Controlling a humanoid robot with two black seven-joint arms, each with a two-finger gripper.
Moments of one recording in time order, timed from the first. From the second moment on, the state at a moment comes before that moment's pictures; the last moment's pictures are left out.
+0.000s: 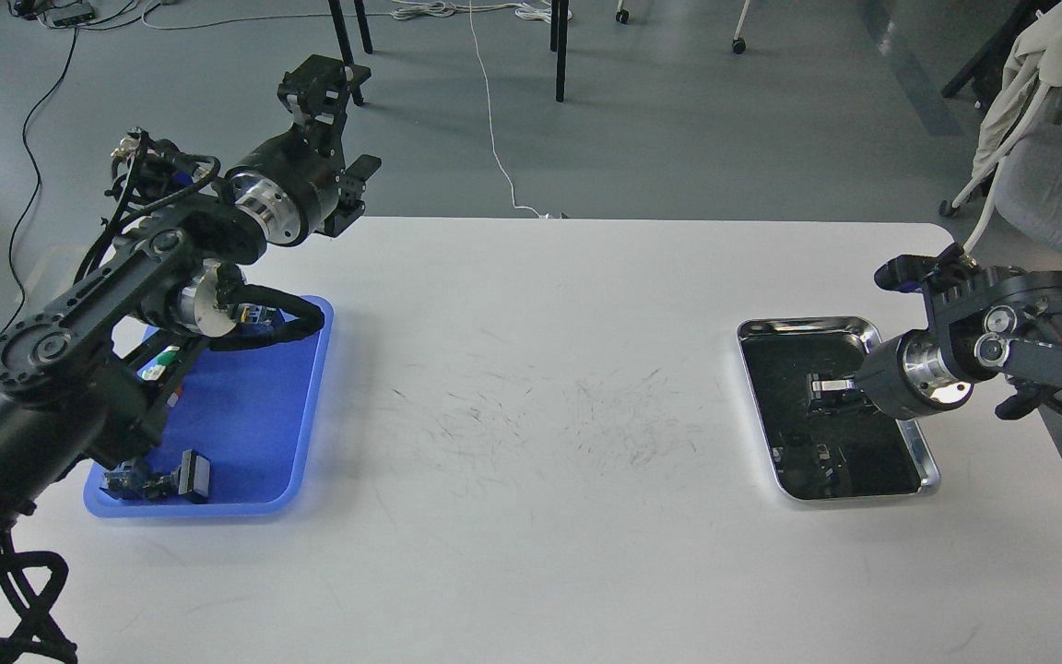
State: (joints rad) left arm -0.72 0.34 -0.94 -1.23 0.65 0.12 0.16; right arm 1.29 -0.65 -0.45 1.13 -0.84 0.49 -0.11
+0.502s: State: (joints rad) left arm -0.72 0.34 -0.94 -1.23 0.65 0.12 0.16; right arm 1.26 -0.65 -0.44 1.13 -0.87 0.49 -0.11
